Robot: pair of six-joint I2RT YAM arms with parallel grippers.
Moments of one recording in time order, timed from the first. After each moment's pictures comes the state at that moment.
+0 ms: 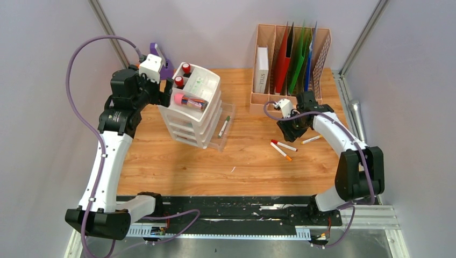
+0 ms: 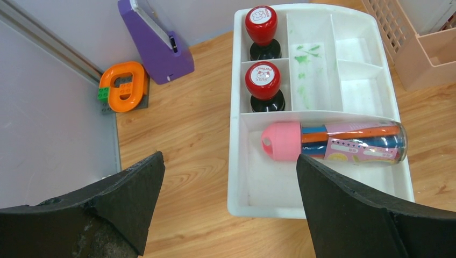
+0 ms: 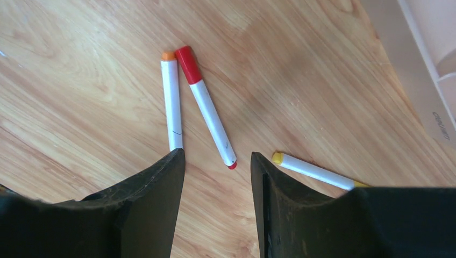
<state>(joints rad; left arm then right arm) -0.10 1.13 1.37 -0.57 0.09 0.24 0.19 1.50 1.10 -0.75 -0.25 -0.54</state>
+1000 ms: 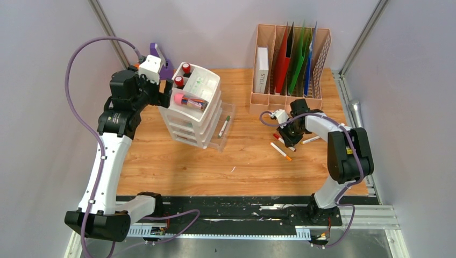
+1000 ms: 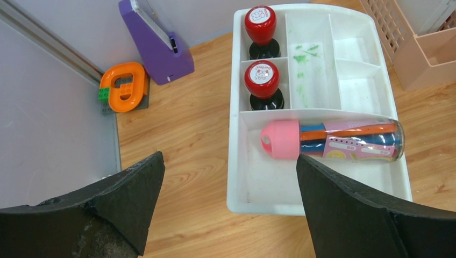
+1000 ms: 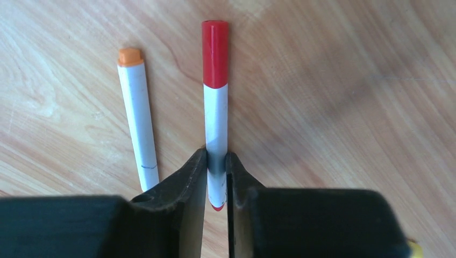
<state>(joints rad) -0.10 1.11 1.36 -0.57 0.10 0.24 0.17 1.70 1.01 -0.62 -0.23 -0.64</state>
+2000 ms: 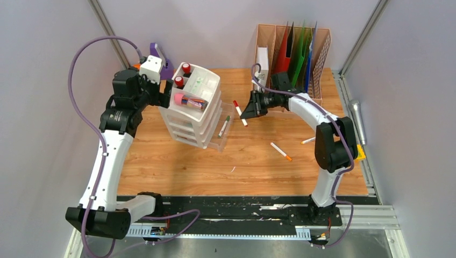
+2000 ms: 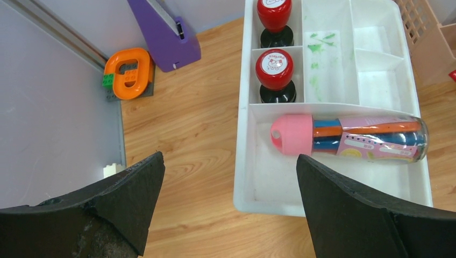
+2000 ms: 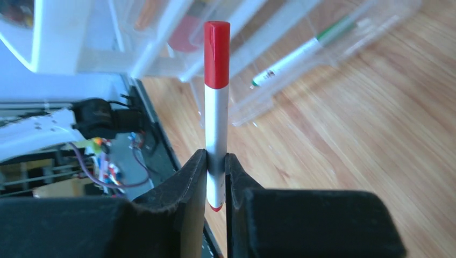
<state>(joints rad) -0.10 1.13 1.35 -0.58 0.06 0.24 0.32 1.86 1.47 -0.51 -0.89 0.16</state>
